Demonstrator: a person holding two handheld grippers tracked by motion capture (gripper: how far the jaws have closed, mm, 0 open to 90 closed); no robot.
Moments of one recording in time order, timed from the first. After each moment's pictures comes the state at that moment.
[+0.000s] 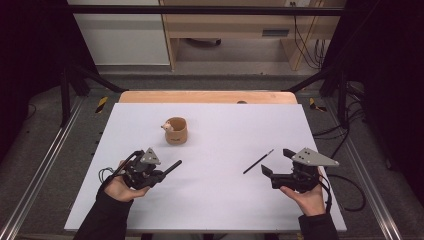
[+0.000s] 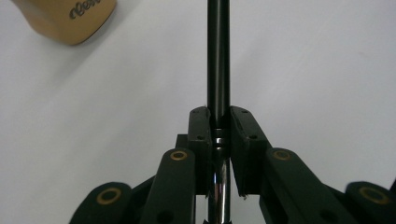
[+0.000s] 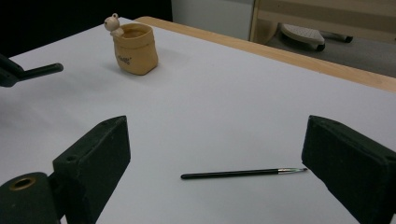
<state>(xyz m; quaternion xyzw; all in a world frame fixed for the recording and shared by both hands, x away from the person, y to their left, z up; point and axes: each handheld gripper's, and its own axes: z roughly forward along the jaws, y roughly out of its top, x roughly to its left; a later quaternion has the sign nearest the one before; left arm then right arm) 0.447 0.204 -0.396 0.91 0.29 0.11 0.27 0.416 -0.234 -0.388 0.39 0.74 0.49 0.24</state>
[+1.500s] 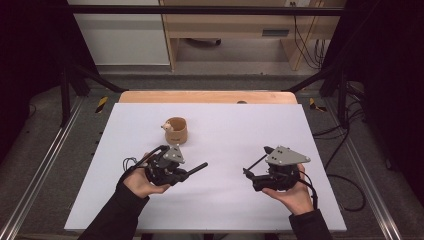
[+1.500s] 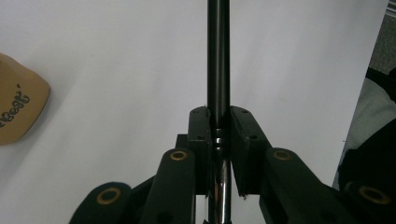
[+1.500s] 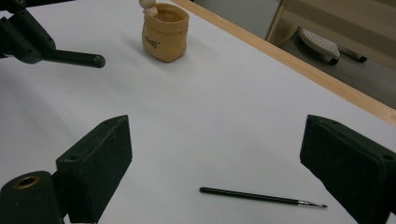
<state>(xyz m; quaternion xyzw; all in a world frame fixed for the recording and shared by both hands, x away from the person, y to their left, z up) 0.453 0.146 -0.370 0.94 0.19 0.07 0.27 0.419 -0.185 -0.374 0.31 0.80 0.44 0.26</state>
